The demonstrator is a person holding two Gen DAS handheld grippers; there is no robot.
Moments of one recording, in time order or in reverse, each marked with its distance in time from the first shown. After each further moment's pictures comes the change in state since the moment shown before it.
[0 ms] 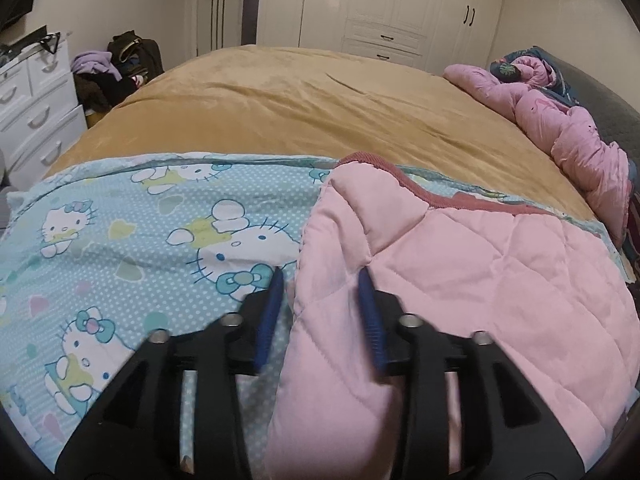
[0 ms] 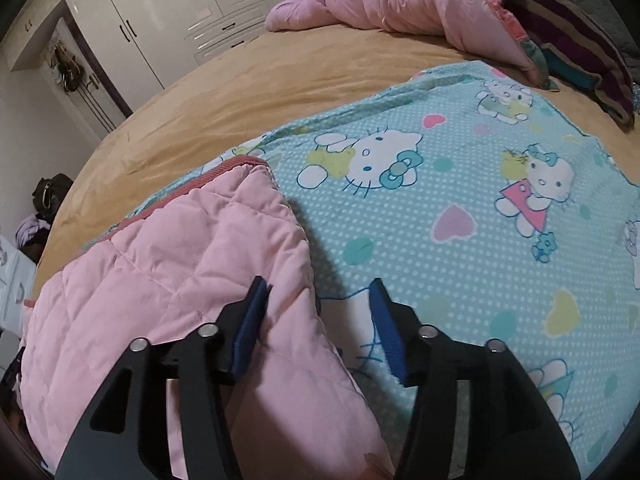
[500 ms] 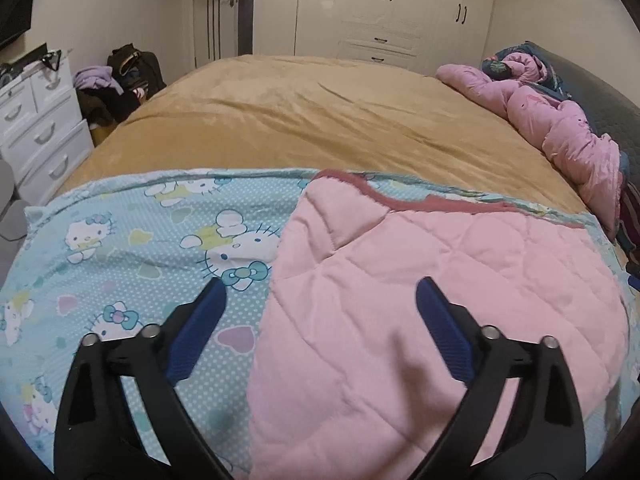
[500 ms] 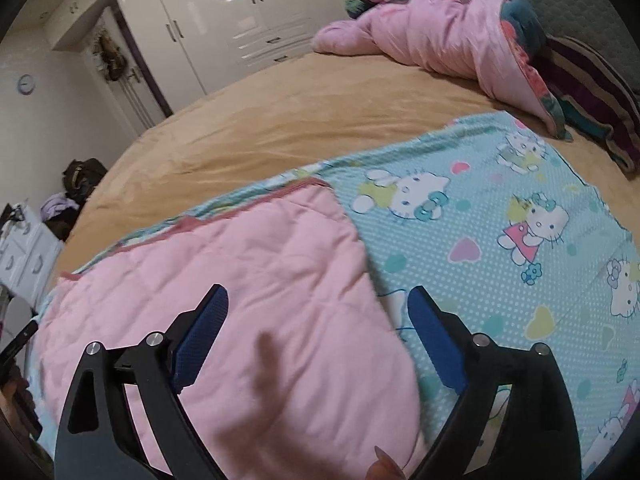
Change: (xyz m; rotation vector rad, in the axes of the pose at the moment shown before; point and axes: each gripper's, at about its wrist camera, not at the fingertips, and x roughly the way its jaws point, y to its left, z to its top) left arm -0.050 -0.028 0.005 0.038 -0.021 0.021; right arm -0.072 0.038 -0.005 -0.126 -0.070 0.113
